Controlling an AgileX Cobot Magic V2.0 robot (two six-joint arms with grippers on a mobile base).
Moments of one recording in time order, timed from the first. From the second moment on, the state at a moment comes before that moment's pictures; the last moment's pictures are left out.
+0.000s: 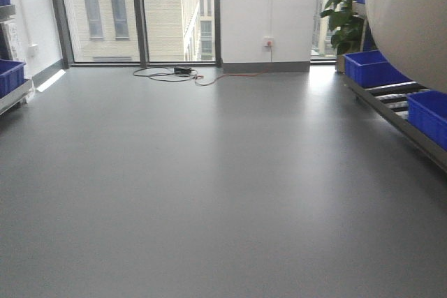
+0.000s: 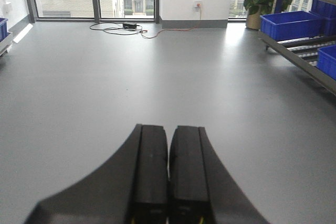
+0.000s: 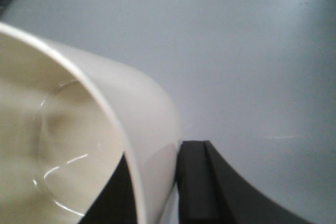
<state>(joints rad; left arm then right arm) -0.17 -0.01 0.01 -0.02 0.19 -0.01 0.32 0.63 -0.72 -0.01 0.67 0.20</state>
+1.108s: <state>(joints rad) -0.17 -0.01 0.01 -0.02 0.19 -0.01 0.32 0.63 -0.72 0.00 0.67 0.20</state>
